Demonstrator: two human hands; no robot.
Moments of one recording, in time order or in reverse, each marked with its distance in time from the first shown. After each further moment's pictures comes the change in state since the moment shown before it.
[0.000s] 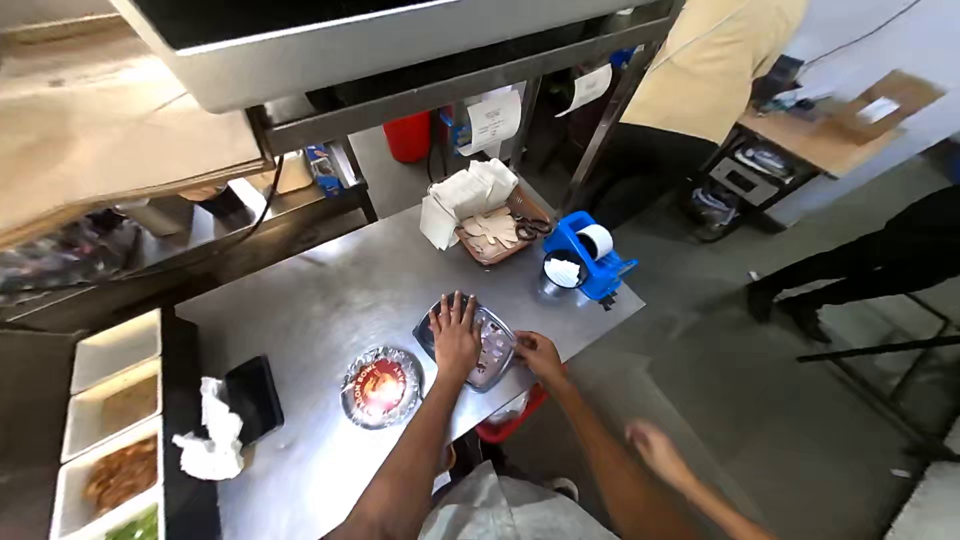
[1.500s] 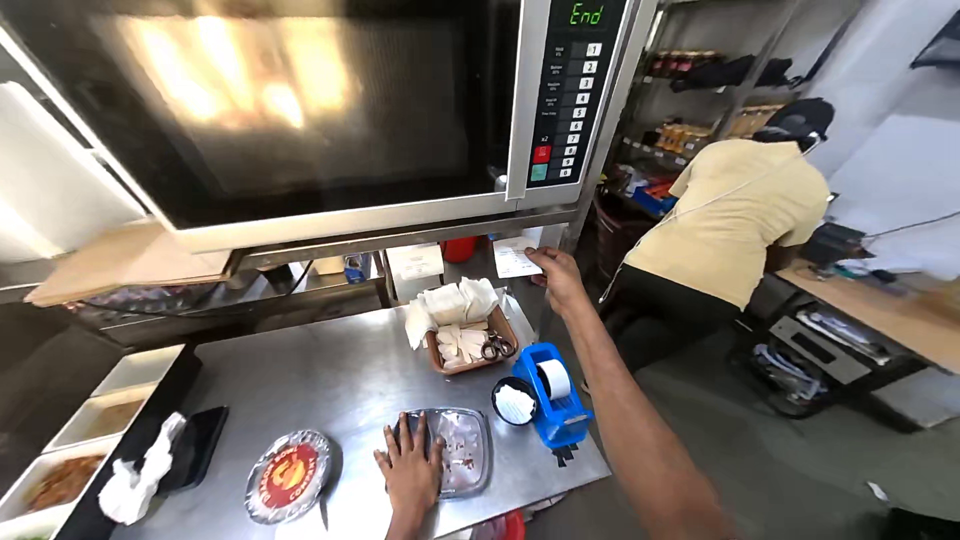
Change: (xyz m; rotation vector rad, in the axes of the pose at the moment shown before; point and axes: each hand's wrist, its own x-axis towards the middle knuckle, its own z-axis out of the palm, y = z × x) left_hand -0.004 0.105 0.041 0.054 0.200 -0.570; right_hand 0.140 -0.382 -0.179 0.261 -0.230 -0.719
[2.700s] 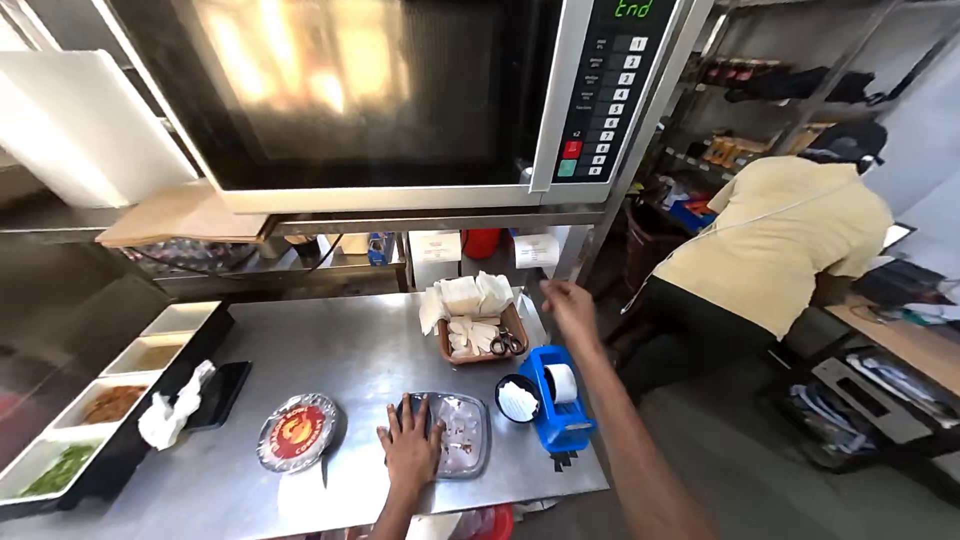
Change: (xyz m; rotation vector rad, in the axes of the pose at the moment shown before) left_hand -0.005 0.005 -0.001 -0.015 -0.044 -0.074; right_hand -0.079 0.023 -0.008 -0.444 -0.048 0.026
